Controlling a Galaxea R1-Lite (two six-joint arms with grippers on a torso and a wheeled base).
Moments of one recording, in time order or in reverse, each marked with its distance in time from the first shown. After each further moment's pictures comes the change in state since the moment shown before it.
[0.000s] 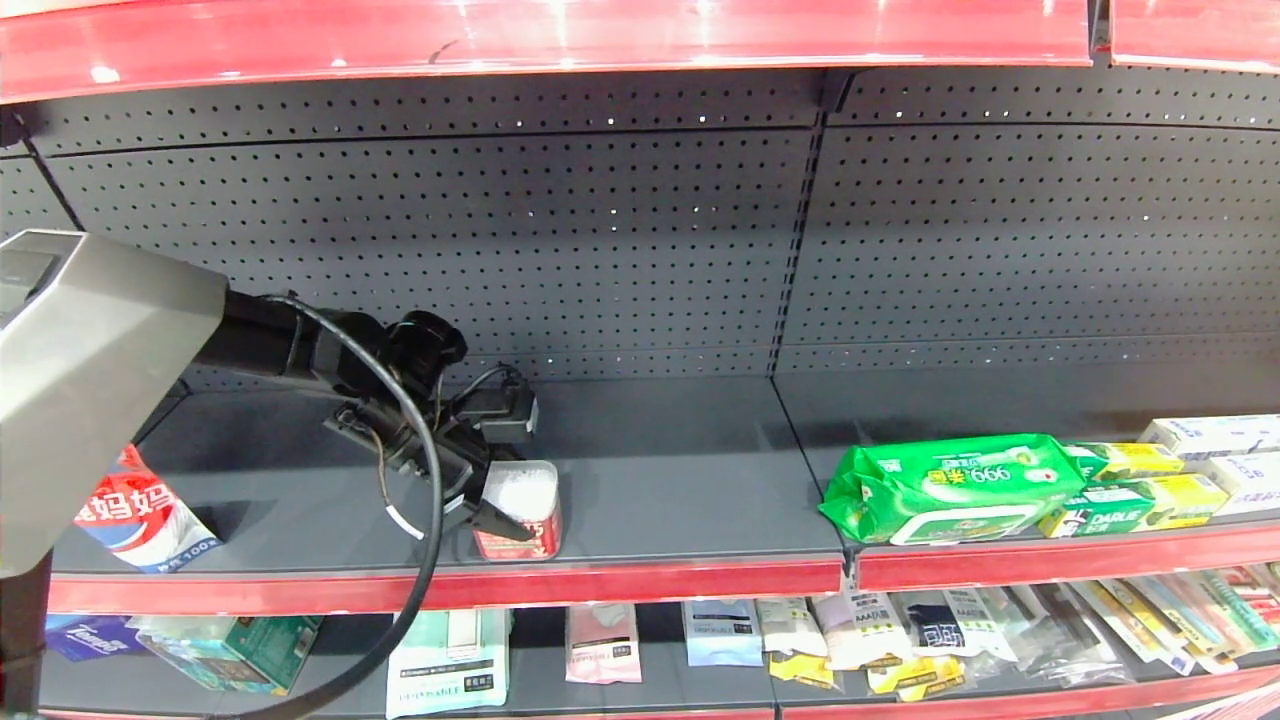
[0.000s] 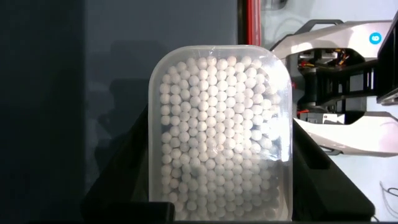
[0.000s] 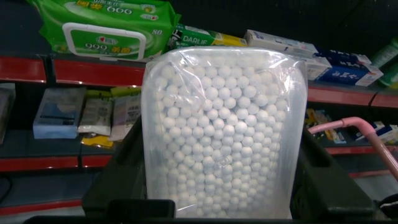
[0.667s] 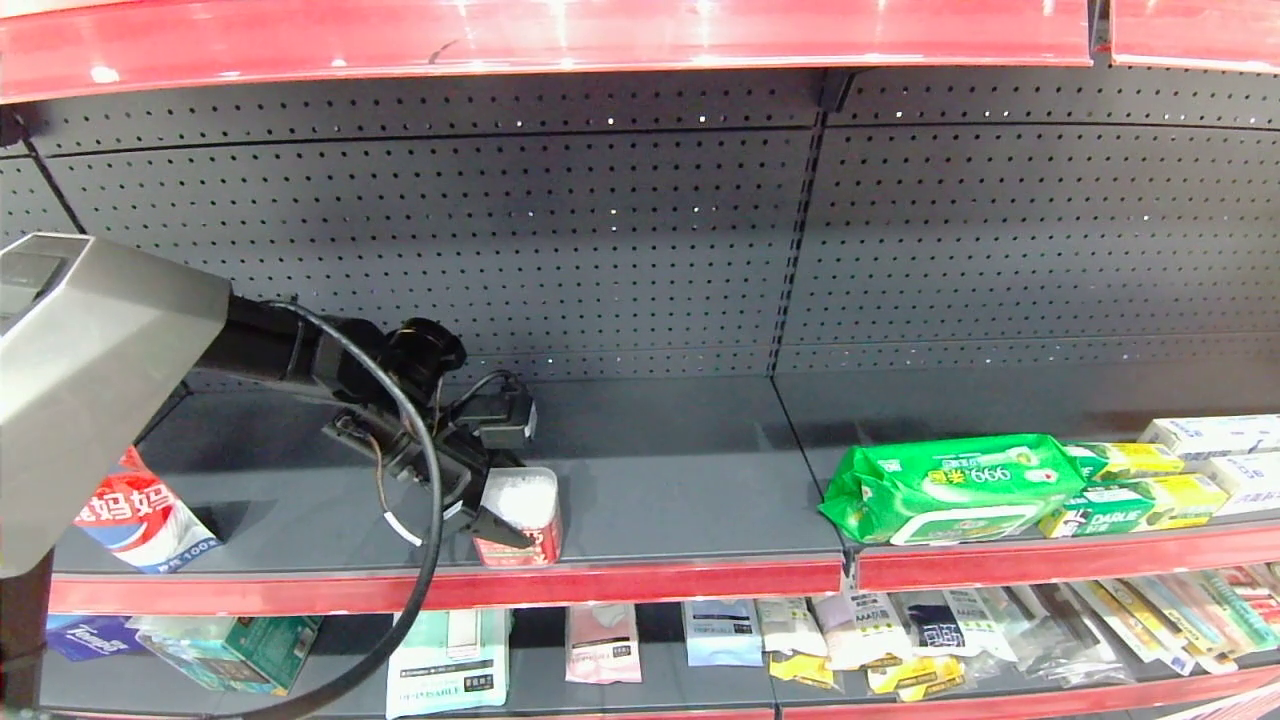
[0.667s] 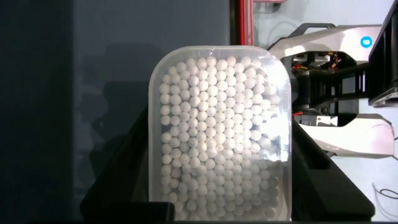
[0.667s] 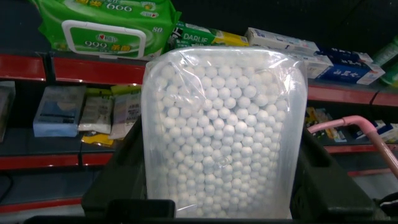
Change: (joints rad) left arm 0.001 0.001 0.023 -0.002 -0.019 0.001; right arm 0.000 0.007 0.004 0.000 -0.001 0.000
